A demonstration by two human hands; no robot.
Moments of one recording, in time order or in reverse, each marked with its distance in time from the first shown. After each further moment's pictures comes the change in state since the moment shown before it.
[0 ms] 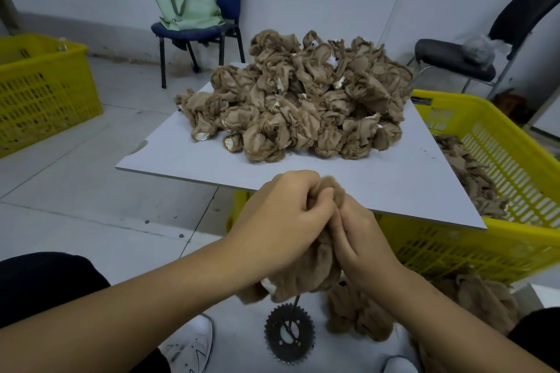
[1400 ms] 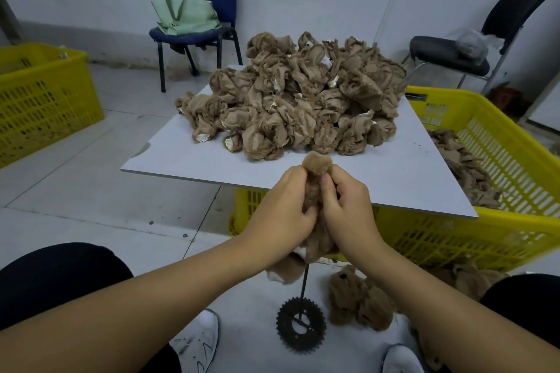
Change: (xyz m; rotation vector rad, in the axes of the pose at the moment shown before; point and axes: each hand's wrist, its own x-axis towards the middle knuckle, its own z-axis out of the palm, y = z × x) left_hand 0.006 -0.040 0.031 0.154 0.032 0.005; right_hand 0.018 0.005 0.010 0.065 0.236 0.320
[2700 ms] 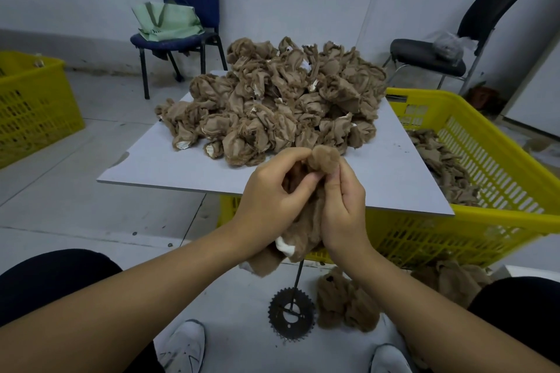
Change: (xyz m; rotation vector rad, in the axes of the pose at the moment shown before) left_hand 0.022 0.024 -0.001 -0.280 0.207 0.306; right_hand 0.001 -0.003 -0.012 0.465 0.147 -0.118
